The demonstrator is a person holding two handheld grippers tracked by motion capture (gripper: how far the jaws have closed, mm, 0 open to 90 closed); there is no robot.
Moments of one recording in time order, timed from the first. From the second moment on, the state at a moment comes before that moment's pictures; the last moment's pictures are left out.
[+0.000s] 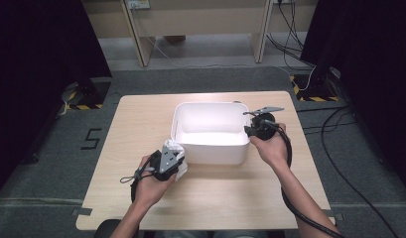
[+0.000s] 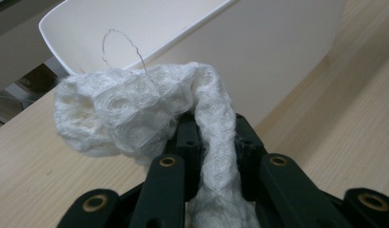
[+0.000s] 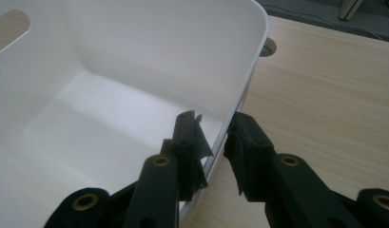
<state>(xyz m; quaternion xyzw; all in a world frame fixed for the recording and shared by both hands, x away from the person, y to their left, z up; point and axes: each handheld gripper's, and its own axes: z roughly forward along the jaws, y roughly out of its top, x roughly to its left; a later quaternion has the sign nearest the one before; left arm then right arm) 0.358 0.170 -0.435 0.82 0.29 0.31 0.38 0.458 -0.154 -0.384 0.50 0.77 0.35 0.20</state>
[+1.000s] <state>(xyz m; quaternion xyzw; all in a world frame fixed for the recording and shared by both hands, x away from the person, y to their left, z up) 0.375 0.170 -0.442 0.83 0.29 0.30 0.38 0.458 -0.149 -0.385 0.48 0.78 0.34 0.22</state>
